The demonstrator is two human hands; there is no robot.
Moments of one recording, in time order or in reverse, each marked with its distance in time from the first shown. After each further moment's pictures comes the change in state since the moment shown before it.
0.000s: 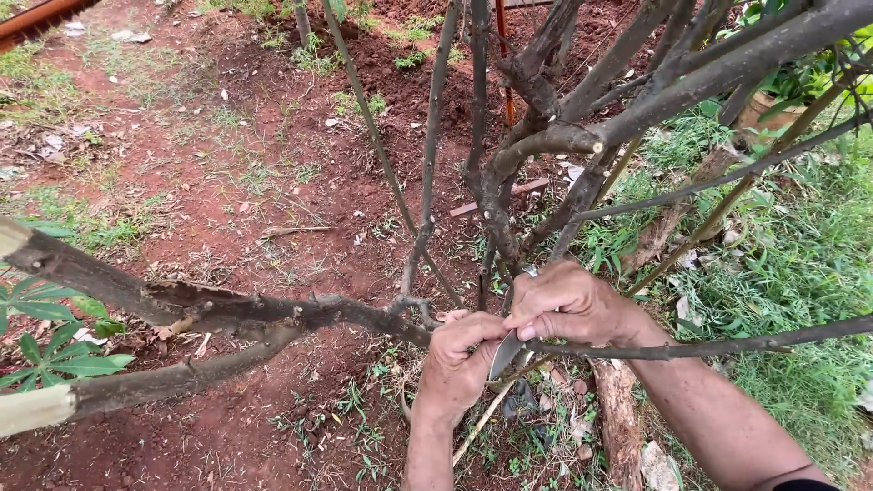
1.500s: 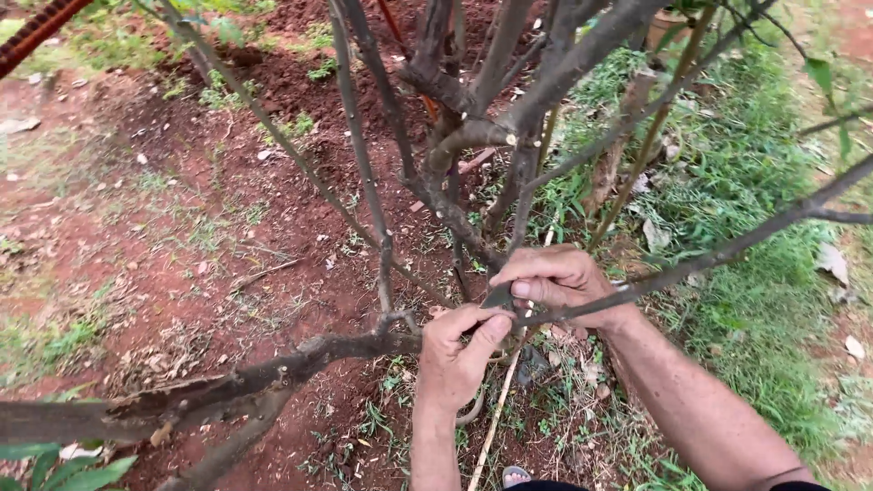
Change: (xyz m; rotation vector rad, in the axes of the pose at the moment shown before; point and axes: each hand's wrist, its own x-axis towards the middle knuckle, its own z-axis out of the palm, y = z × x) left_hand 0.026 0.034 -0.025 -0.140 -0.263 -0.185; right_hand -0.001 -0.037 0.035 -0.257 0.470 0.181
